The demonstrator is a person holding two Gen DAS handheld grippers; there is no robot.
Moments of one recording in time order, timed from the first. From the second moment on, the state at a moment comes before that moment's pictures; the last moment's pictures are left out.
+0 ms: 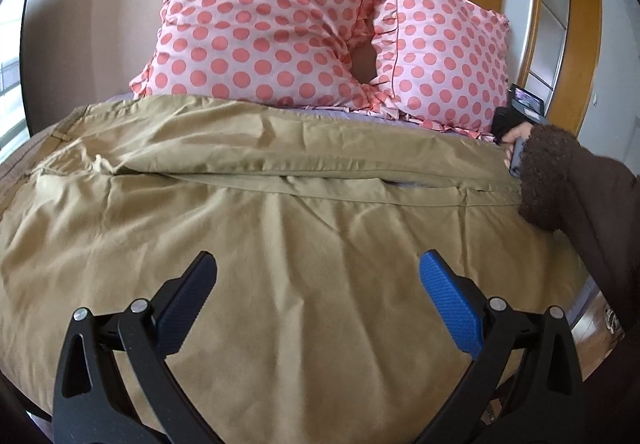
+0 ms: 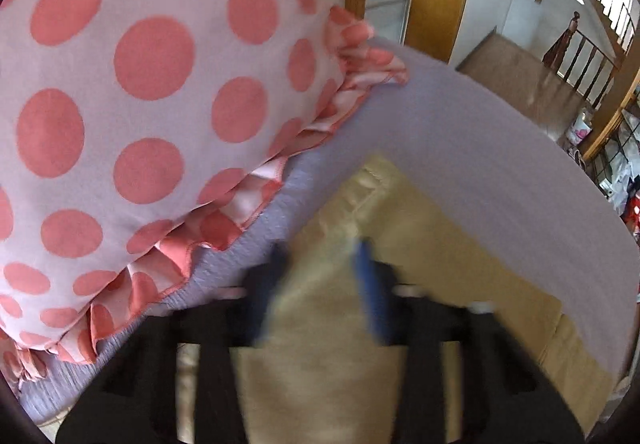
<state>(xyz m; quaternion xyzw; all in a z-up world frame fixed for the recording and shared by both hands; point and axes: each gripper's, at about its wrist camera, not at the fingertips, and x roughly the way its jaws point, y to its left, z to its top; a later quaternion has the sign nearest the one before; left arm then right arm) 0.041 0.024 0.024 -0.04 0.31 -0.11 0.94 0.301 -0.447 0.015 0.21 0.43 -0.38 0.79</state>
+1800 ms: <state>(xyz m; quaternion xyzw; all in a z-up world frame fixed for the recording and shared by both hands) 0.109 0.234 0.100 -0.24 0.31 0.01 0.92 -0.062 -0.477 0.041 0.50 0.16 -0.14 0.84</state>
